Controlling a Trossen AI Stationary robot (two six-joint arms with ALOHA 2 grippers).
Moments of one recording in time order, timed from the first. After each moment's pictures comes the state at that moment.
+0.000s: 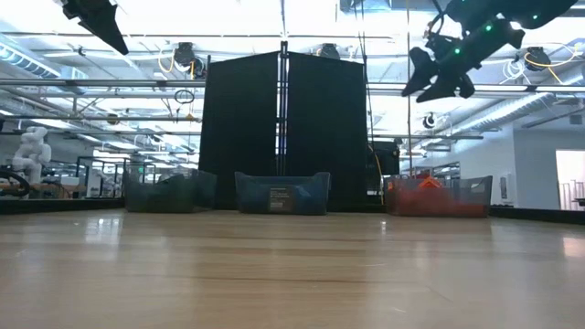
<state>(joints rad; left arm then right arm) 0.18 0.77 1.15 -1.29 -0.63 -0.25 -0.90 0.97 0.81 -0.18 0.05 0.15</state>
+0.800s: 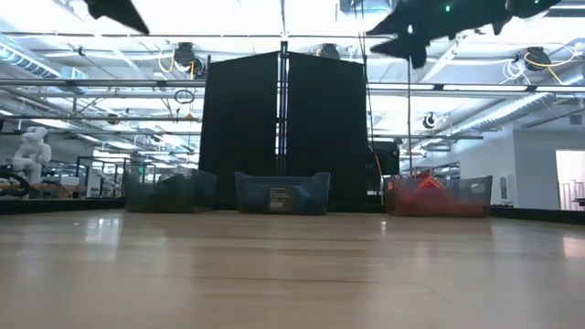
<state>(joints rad) 0.18 0.75 1.15 -1.10 -0.44 -0.12 -0.55 0.97 0.81 0.07 -0.16 0.12</state>
